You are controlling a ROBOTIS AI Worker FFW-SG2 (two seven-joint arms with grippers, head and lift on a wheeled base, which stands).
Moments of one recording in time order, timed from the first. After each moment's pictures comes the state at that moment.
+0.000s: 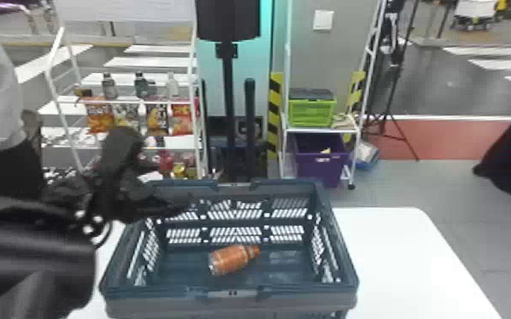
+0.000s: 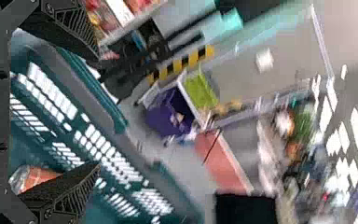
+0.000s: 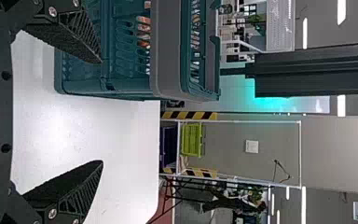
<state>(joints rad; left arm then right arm) -0.21 0.08 0.06 -1.93 -0.50 0.69 -0.83 0.90 -0.09 0.10 -2.10 0.02 -0.16 -0.08</state>
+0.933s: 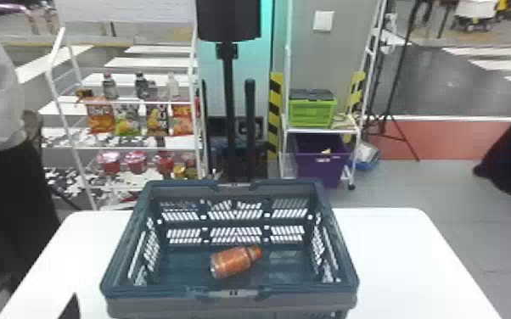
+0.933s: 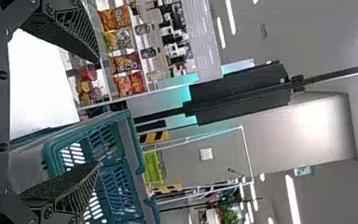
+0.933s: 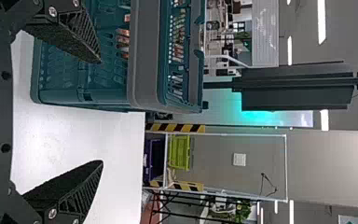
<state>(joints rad) 0.79 0.00 0.36 -2.31 0.04 -0.10 -0.36 0.87 -0.18 0.12 -2.14 -0.02 -0.16 -0.07</state>
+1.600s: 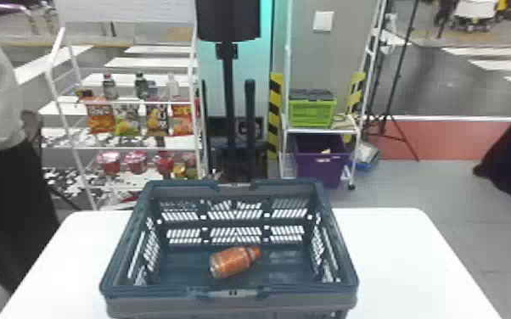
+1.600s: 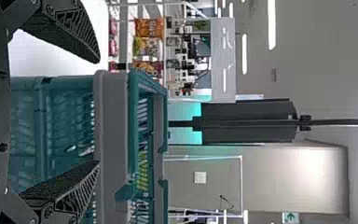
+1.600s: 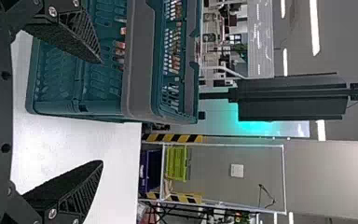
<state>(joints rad) 0.87 0.00 -0.03 -1.95 -0.05 -0.49 0.07 0.88 -0.23 0.14 -2.16 -0.05 -0.17 -0.07</state>
